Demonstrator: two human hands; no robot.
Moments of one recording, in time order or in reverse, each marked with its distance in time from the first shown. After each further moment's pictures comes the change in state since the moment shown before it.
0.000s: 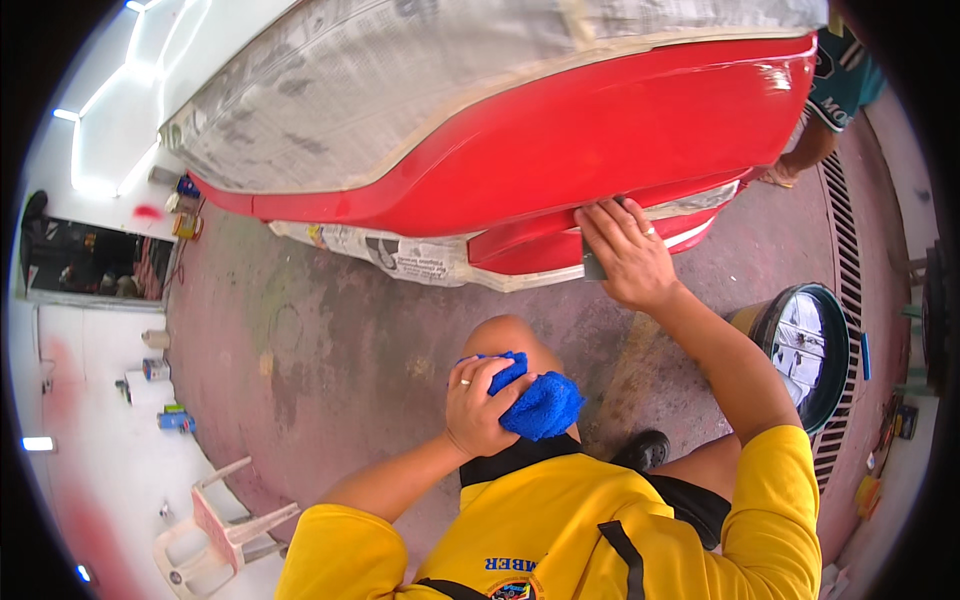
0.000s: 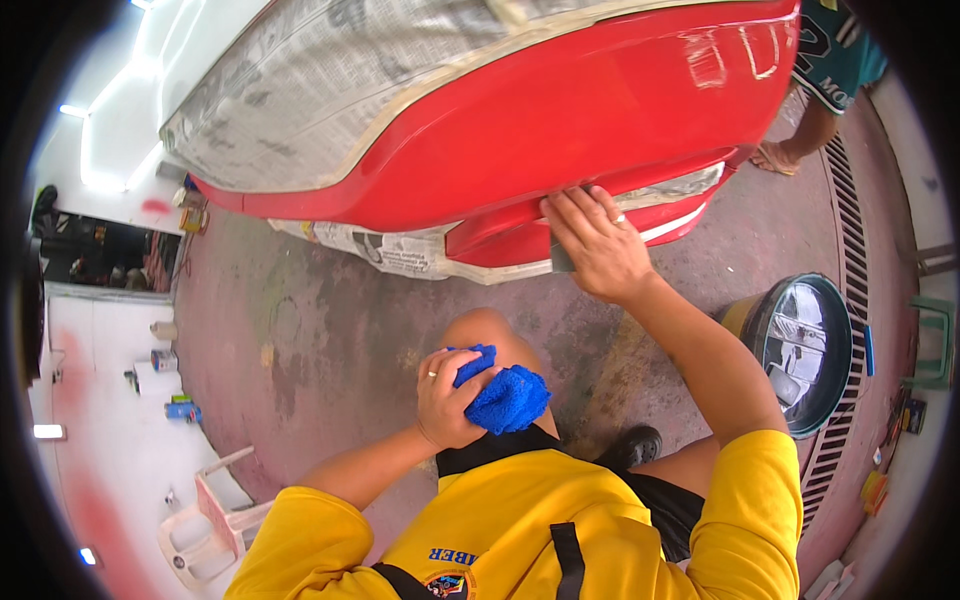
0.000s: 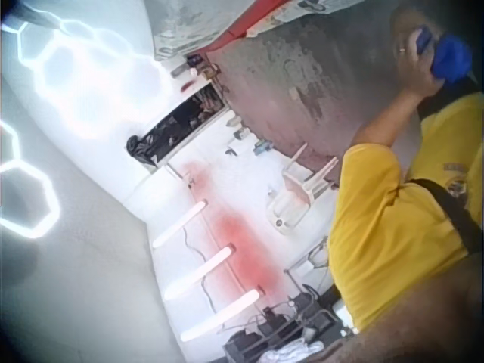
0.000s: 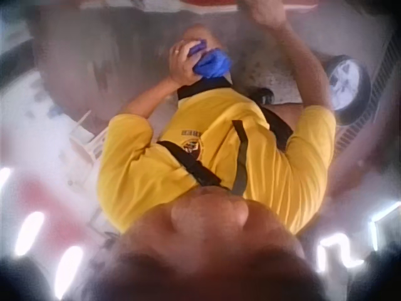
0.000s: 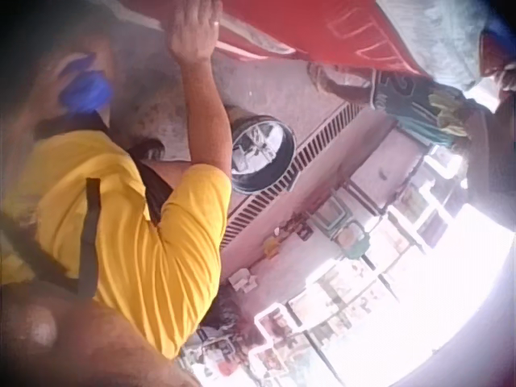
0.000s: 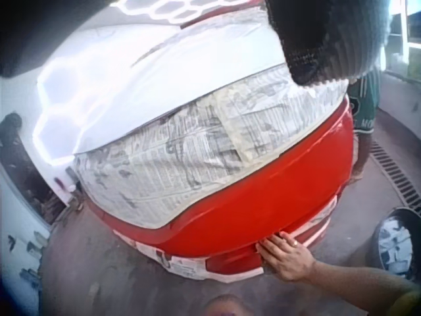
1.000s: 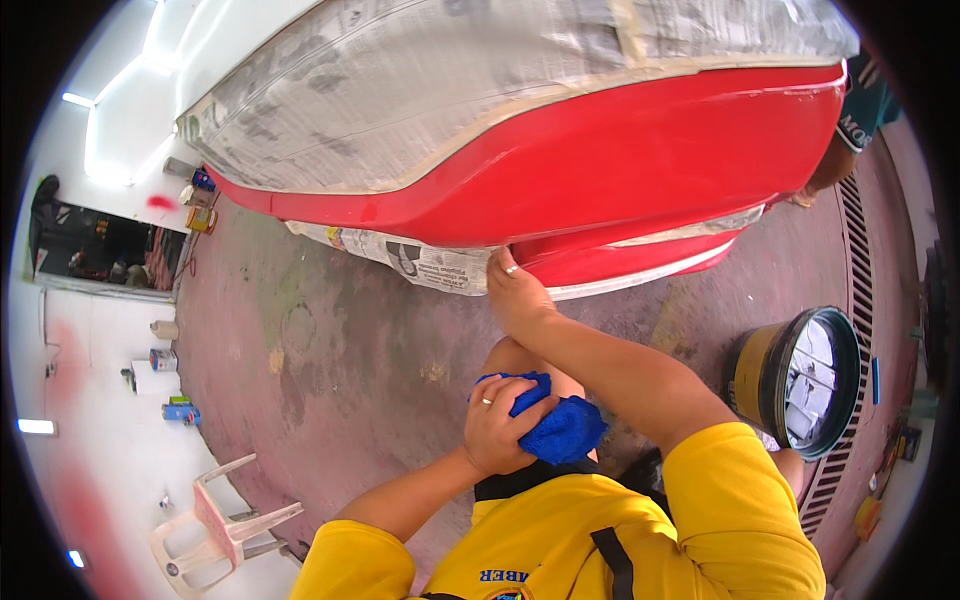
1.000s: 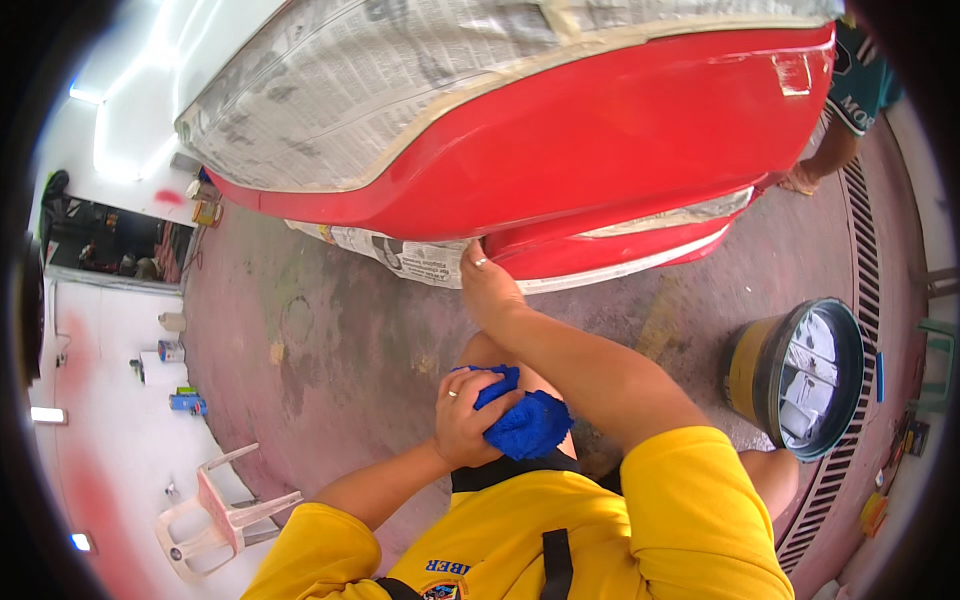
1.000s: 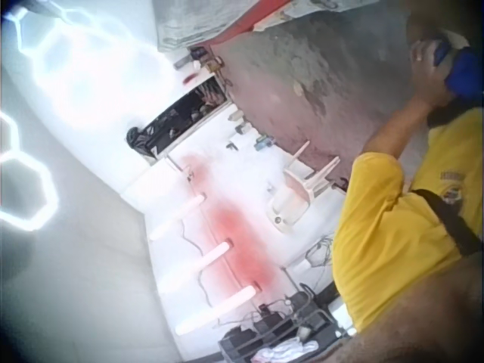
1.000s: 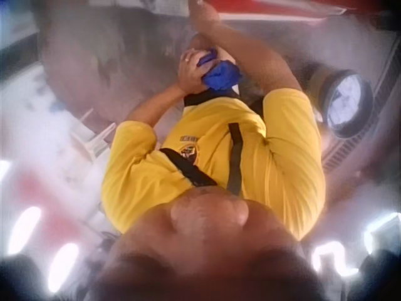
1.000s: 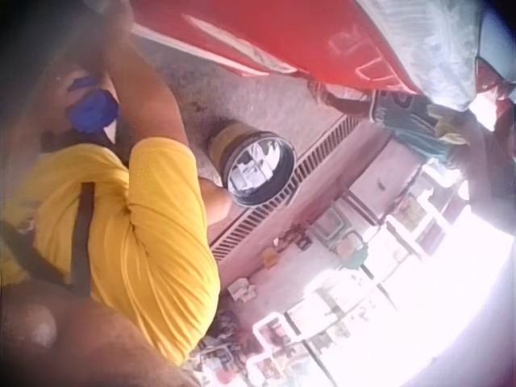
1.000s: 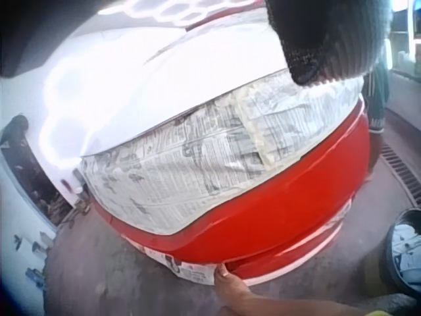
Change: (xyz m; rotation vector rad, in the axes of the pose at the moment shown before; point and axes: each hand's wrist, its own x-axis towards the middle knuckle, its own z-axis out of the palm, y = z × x) left_hand -0.012 0.000 0.002 -0.044 -0.007 -0.026; right_hand 0.112 -0.155 0.040 -0.430 -0.399 -0.317
